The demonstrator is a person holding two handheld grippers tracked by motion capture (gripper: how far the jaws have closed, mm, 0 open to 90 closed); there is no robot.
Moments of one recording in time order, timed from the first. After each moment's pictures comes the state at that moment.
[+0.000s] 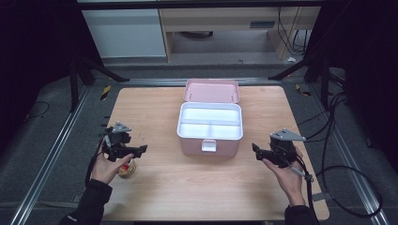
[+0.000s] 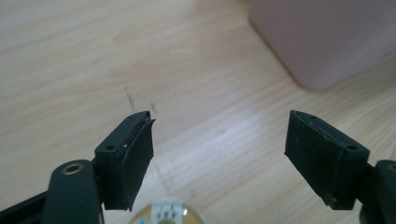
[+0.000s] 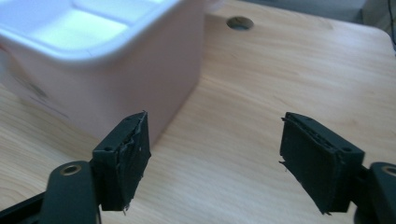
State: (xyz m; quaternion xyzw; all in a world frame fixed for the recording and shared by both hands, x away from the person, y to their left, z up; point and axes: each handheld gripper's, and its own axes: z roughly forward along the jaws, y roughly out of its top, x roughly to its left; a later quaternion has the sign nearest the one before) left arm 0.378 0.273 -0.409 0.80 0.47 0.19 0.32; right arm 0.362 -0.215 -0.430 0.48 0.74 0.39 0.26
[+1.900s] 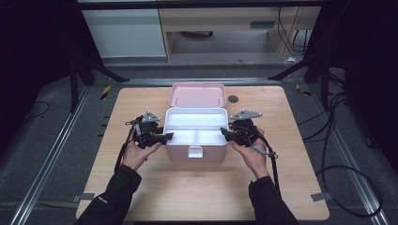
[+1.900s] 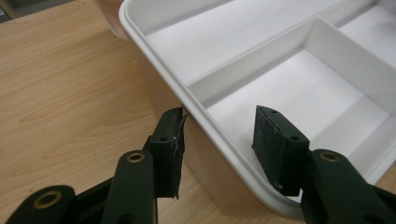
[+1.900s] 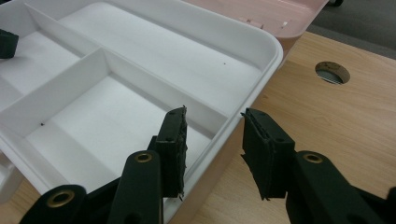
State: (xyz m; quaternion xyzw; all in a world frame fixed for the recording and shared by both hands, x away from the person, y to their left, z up) left arm 0.414 0.206 -0.417 0.81 0.42 0.15 0.38; right arm 0.416 -0.121 -0.413 0.41 0.79 0.40 0.21
